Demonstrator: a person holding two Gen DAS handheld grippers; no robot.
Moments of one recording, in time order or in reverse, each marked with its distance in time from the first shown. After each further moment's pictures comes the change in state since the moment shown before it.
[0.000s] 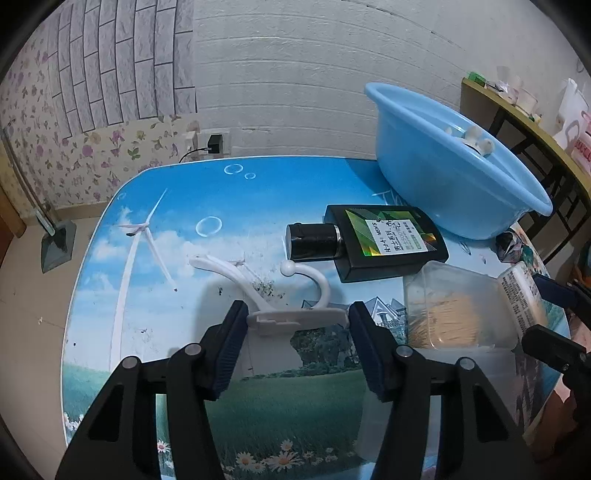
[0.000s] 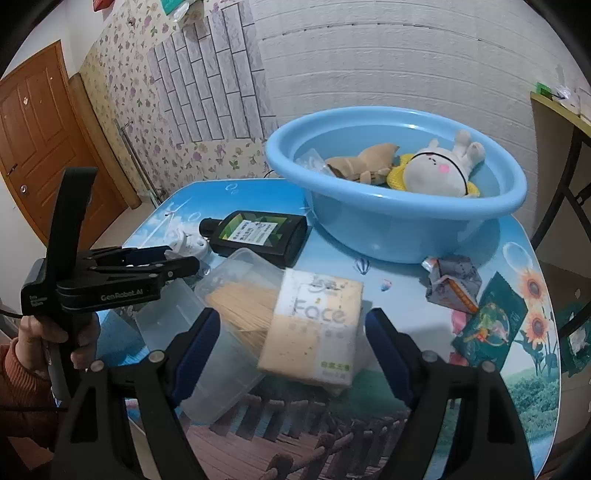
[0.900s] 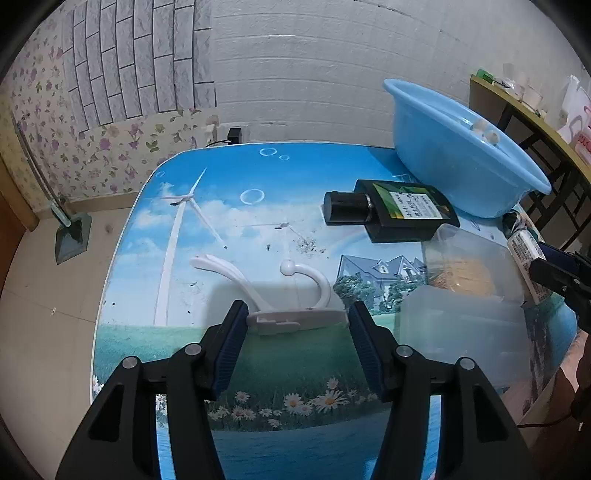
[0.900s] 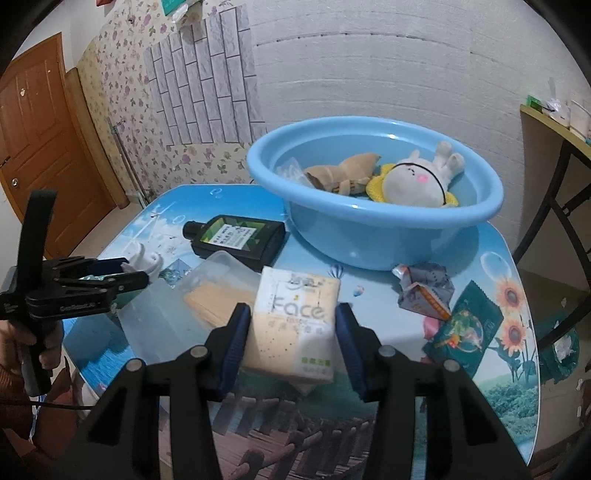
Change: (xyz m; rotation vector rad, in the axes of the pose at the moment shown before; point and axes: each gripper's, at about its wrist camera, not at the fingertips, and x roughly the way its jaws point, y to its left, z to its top) left arm -0.025 0.019 -0.026 -0.010 0.011 0.047; right arm -0.006 -0.013 0.000 -0.013 -0.017 -0.058
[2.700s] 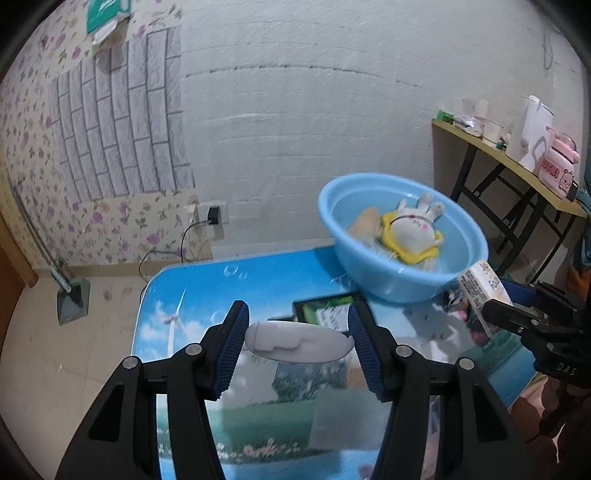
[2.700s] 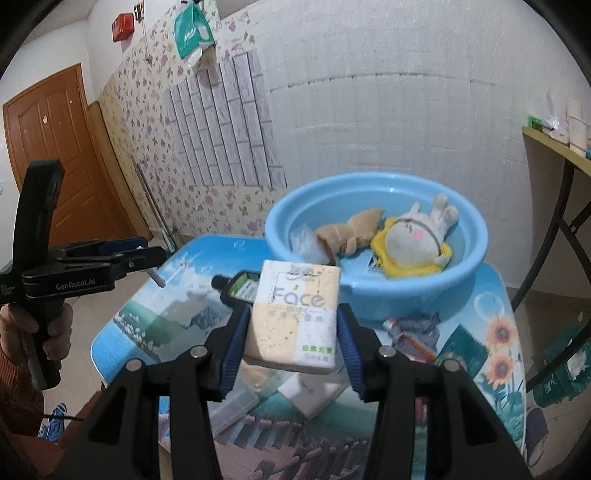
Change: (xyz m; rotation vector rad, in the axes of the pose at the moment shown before) left arm -0.084 -0.057 0.075 0.104 -0.209 -0.035; right arm -0.052 -0.012 0.025 0.010 -0.181 0.090
